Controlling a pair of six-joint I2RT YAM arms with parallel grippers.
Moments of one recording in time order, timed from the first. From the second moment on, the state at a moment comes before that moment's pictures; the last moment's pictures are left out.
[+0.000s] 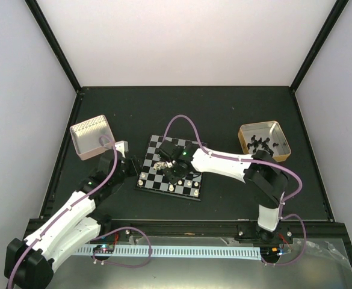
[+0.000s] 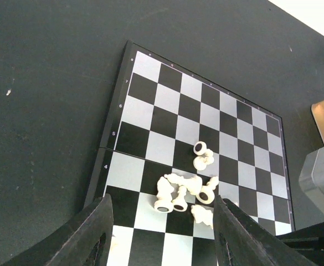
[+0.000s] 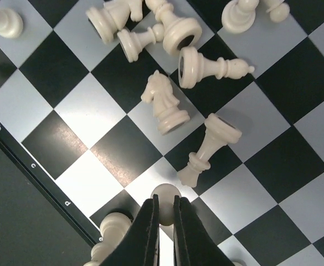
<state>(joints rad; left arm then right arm) -0.44 0.75 0.43 -0.29 0.00 -0.66 1.02 1.85 1.33 -0.73 0.01 0.36</state>
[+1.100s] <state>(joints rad) -0.44 0.75 0.43 -0.29 0.00 -0.67 1.03 1.87 1.34 -0.74 0.01 0.37</state>
